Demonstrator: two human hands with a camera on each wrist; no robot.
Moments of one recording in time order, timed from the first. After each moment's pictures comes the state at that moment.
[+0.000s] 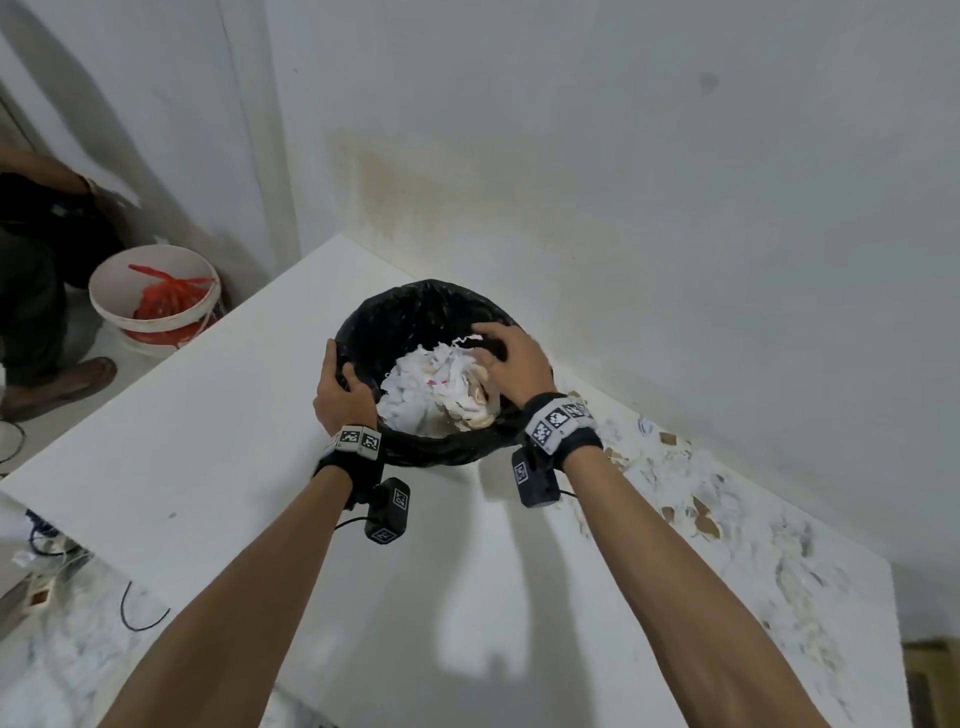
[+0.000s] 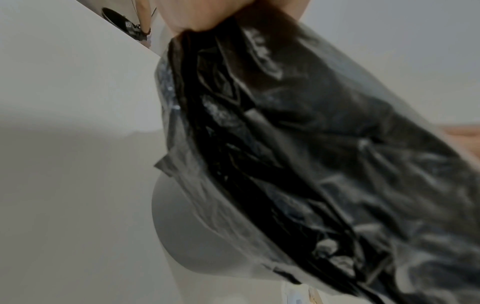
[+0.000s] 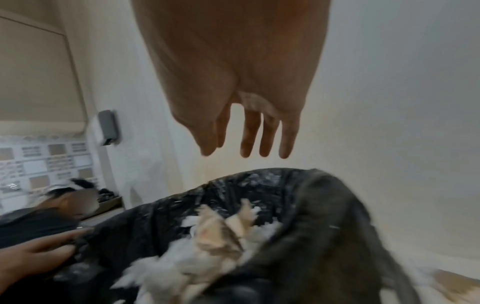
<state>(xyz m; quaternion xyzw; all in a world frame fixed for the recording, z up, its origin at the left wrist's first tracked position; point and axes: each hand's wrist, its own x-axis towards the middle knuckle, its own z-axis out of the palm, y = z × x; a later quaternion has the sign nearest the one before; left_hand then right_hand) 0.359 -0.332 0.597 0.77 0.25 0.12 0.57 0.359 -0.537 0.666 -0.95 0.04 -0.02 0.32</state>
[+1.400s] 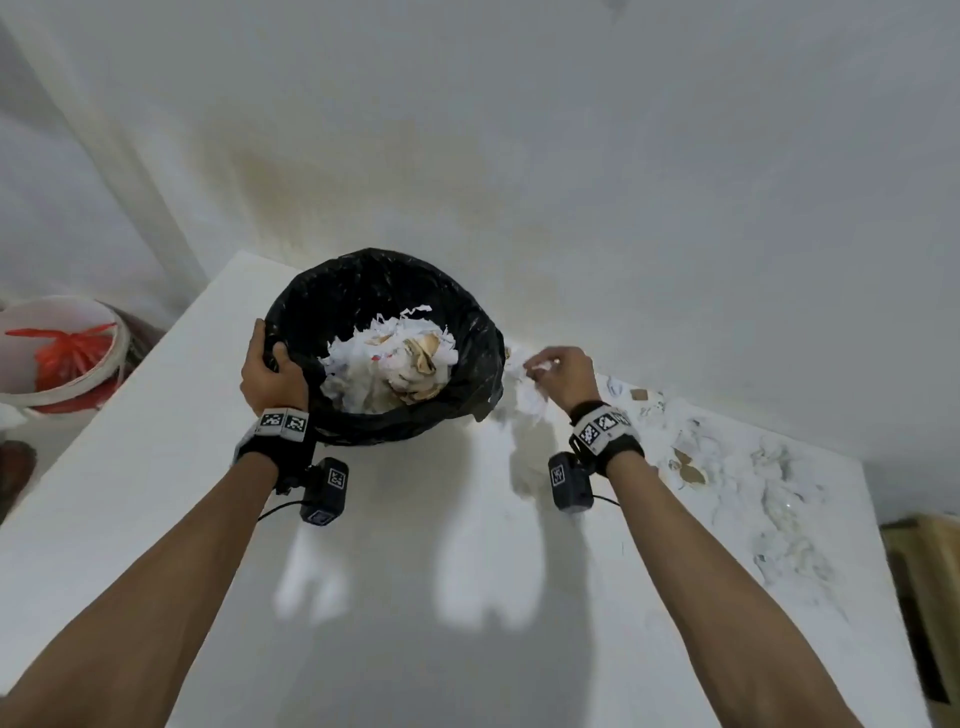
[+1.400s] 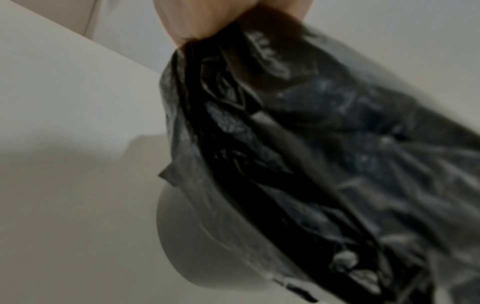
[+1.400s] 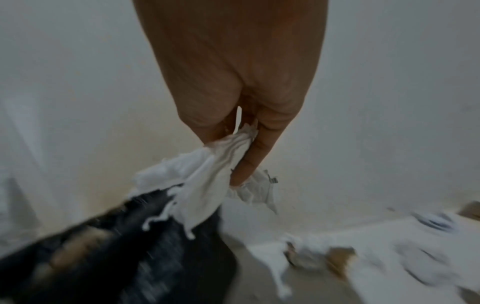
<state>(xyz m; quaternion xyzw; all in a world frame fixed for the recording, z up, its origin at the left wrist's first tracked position) 0.468 -0.339 0.584 0.82 0.15 0.07 0.55 0.347 -0.661 0.629 -0.88 0.29 -0.04 0.37</state>
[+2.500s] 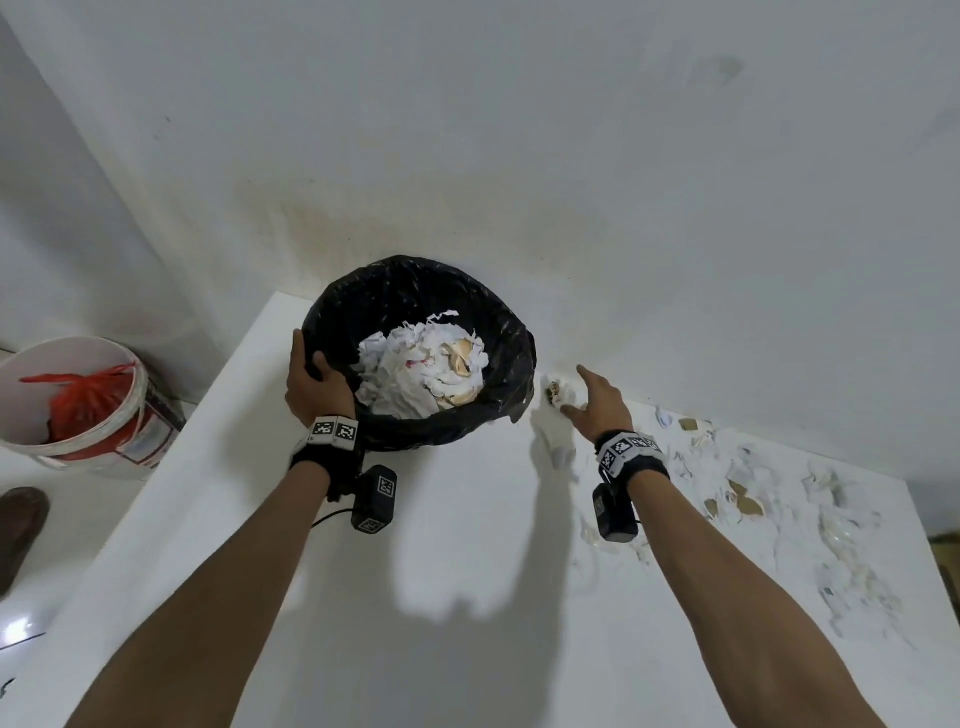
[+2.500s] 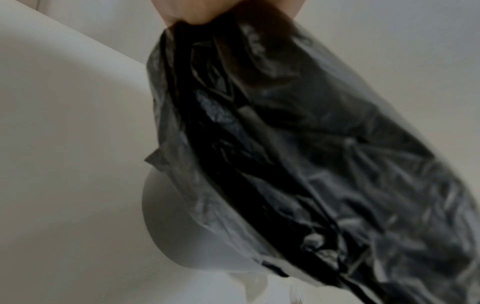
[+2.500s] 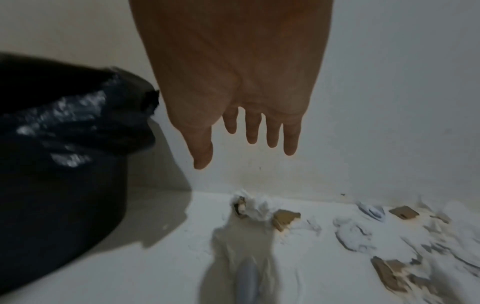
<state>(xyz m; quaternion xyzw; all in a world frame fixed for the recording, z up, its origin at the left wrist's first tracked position) 0.563 -0.325 0.581 0.81 0.17 0.08 0.55 0.408 -0.650 0.575 -0.92 0.33 0.05 0.20</state>
